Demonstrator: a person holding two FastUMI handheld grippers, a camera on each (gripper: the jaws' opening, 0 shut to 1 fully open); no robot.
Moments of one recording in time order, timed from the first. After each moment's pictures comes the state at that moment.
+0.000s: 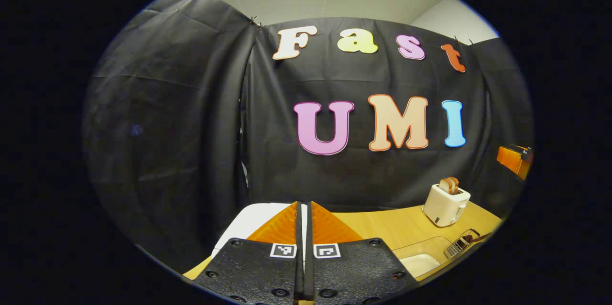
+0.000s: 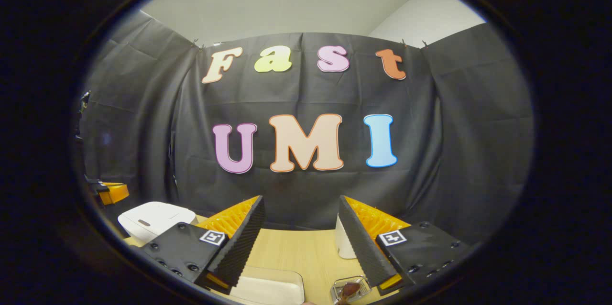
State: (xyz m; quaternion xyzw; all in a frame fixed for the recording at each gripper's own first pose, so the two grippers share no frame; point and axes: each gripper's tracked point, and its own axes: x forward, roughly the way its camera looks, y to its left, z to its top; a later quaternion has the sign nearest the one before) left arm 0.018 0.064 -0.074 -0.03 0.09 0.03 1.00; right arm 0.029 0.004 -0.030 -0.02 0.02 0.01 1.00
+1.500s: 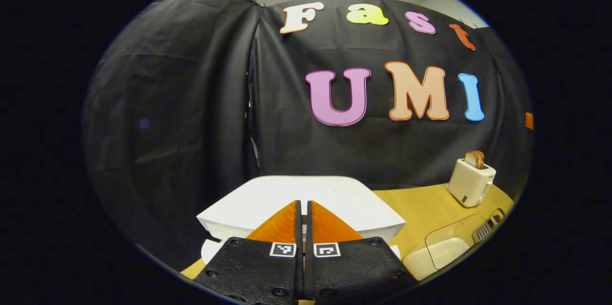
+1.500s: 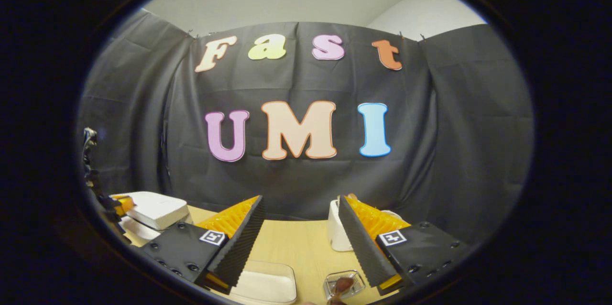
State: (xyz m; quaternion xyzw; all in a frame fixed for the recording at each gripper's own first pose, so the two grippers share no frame) left arm 0.047 0.093 -0.128 0.00 0.11 0.06 0.99; right arm 0.033 -0.017 -0.050 -0.02 0.06 -0.01 1.00
